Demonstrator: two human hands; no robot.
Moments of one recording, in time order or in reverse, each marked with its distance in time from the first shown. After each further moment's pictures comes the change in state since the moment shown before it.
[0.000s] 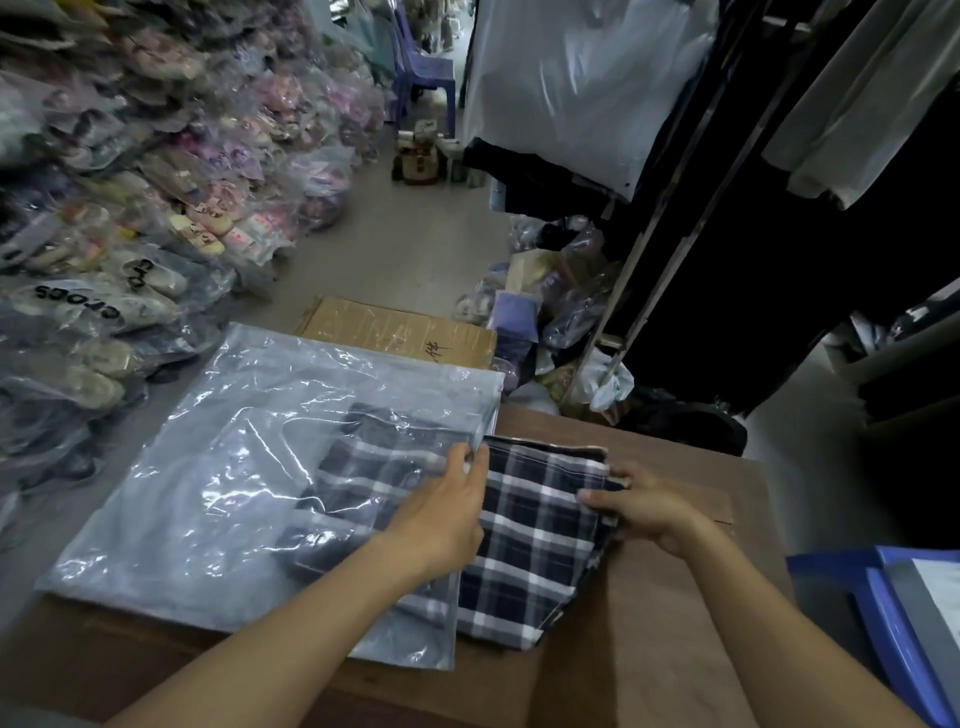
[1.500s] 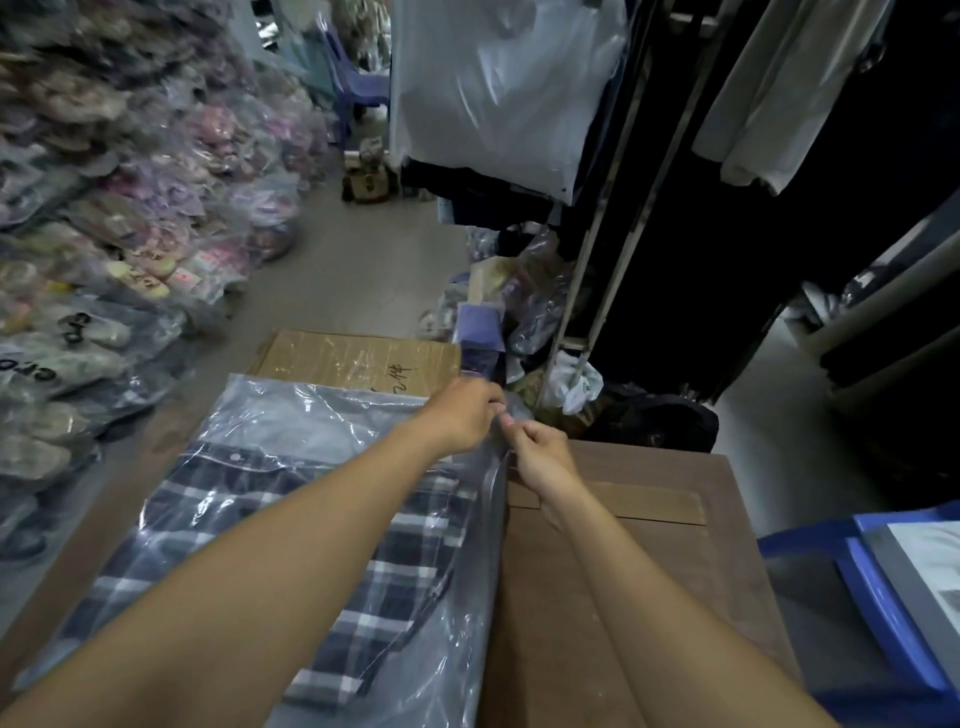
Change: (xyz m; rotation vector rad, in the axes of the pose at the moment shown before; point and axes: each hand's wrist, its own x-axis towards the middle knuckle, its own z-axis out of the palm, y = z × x) left_hand 0.141 0.043 -0.064 -0.091 0.096 0.177; right_hand 0.024 -0.063 0.050 0.337 0.154 -0.399
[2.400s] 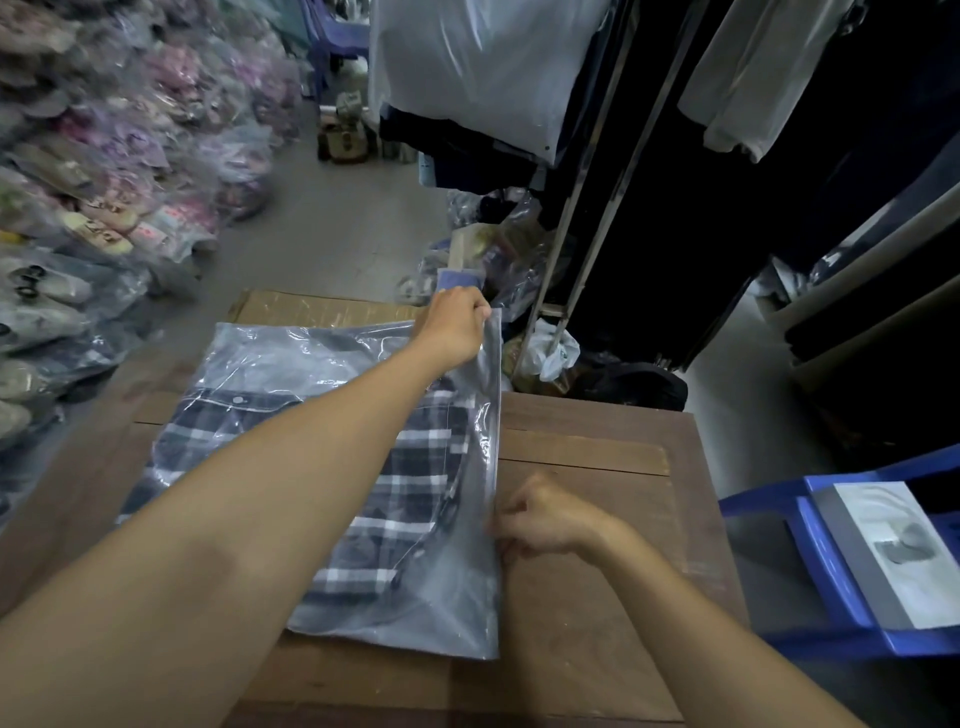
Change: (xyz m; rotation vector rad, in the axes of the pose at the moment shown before) left_hand 0.026 0.020 -0.009 -0.124 0.301 -0.100; right_hand -0.087 0.015 -0.046 -0.602 -0.552 0.255
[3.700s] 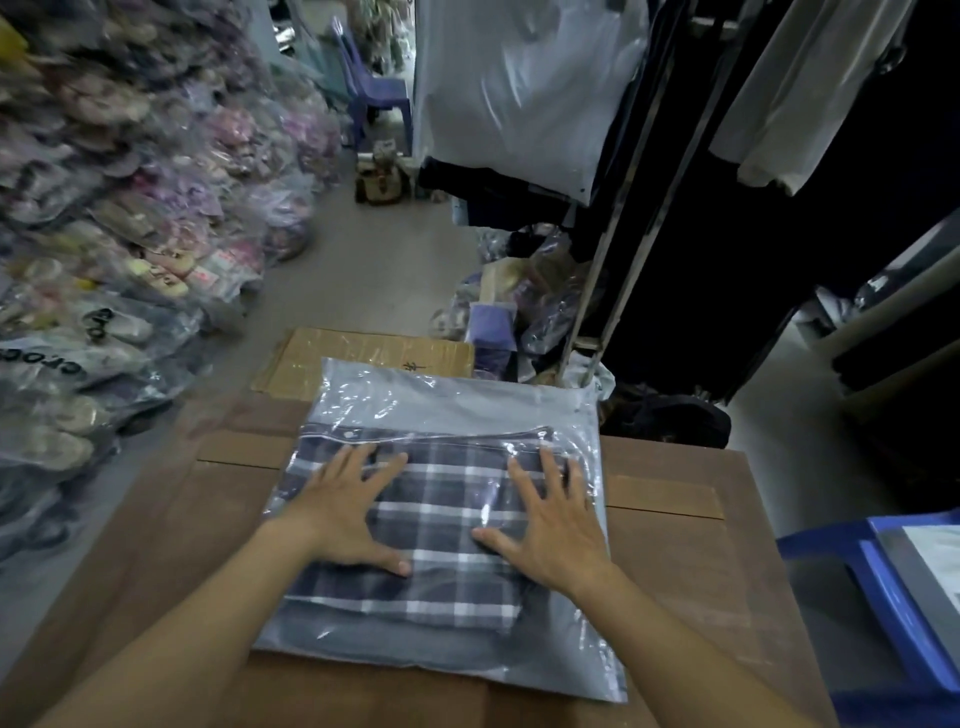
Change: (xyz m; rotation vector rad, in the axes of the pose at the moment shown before) left_hand -0.137 -0.163 -0.051 0.478 -0.618 -0.082; right_hand 0.063 0.000 0.032 -0.652 0.456 -0.090
